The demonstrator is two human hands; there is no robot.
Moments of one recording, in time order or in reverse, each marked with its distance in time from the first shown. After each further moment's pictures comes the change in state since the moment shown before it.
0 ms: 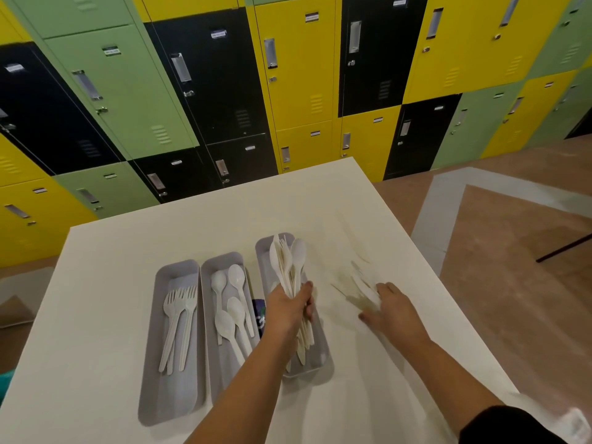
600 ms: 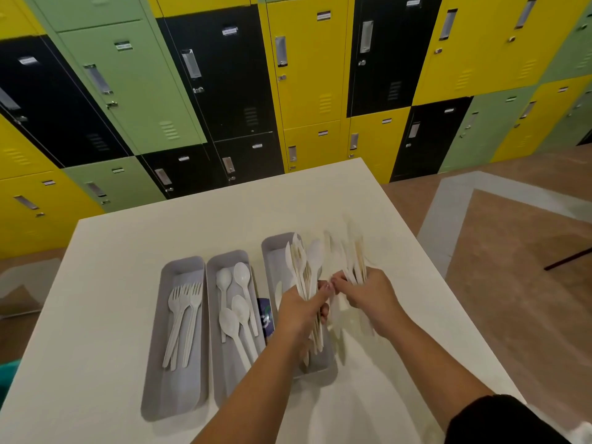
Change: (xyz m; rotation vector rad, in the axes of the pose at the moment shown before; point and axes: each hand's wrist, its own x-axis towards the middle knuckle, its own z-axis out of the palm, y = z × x) left_hand -0.004 0.000 0.006 0.023 -0.071 -0.002; right_hand -0.002 -0.081 -0.023 0.761 -0.038 0.043
